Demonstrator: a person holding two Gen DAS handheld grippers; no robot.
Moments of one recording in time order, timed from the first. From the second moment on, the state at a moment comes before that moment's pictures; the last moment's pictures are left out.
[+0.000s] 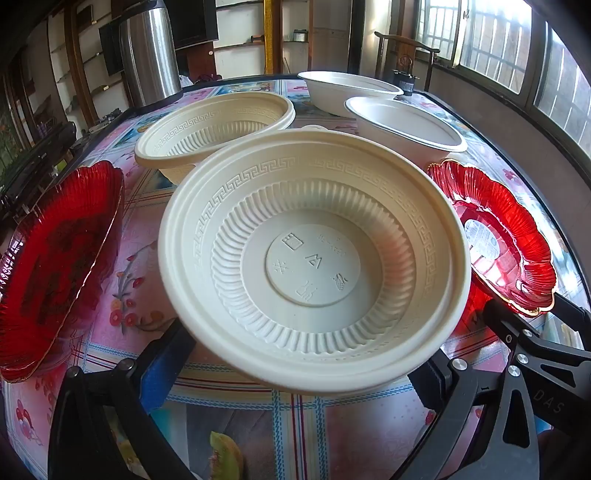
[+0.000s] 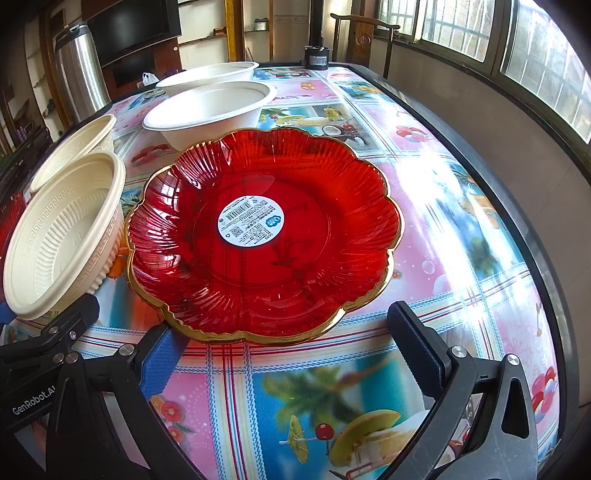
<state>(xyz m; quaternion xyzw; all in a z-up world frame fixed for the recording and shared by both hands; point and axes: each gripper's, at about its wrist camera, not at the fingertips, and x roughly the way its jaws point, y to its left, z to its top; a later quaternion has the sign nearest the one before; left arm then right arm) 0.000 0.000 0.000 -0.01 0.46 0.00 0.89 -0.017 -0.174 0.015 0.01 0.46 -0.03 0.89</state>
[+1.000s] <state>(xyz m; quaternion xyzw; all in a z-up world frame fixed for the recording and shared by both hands) -0.072 0.019 0.051 -0.01 0.41 0.00 0.91 -0.073 -0.168 0.074 0.00 0.41 -0.01 0.91</state>
